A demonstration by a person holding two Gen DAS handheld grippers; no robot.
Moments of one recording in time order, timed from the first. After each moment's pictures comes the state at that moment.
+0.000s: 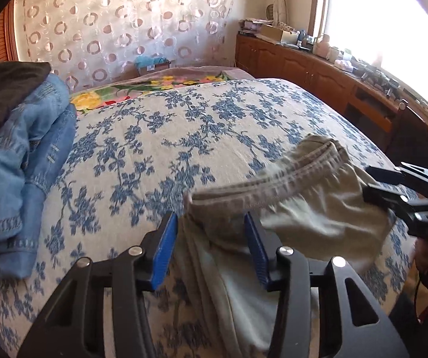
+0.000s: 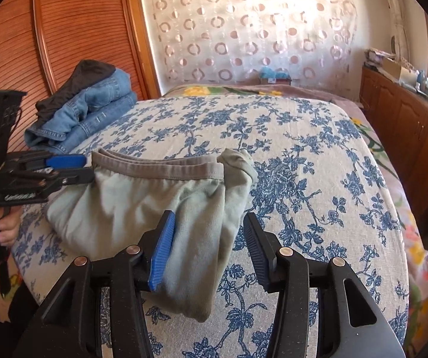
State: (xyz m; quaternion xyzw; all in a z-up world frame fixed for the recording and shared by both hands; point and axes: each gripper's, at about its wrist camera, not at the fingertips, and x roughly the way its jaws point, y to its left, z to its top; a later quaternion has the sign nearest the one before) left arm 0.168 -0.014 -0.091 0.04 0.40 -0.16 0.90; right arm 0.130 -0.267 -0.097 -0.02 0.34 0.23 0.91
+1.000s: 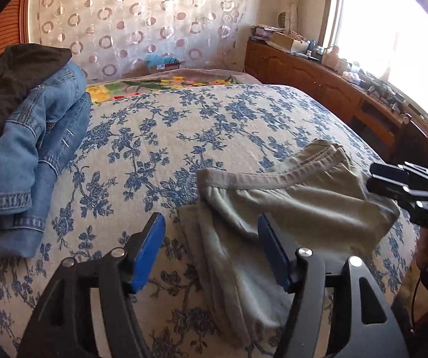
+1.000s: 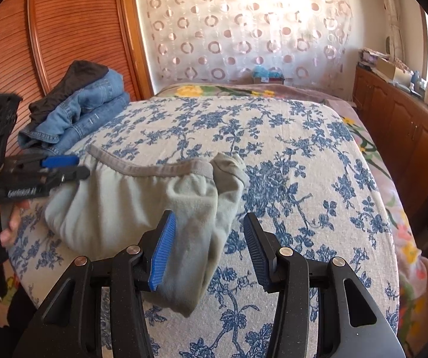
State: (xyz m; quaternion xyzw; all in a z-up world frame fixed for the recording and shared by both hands) left arm 0.149 0.004 -0.091 0.01 0.39 -0.15 0.91; right arm 0.136 -0.266 -0.085 -0.03 0.35 0.22 0.91
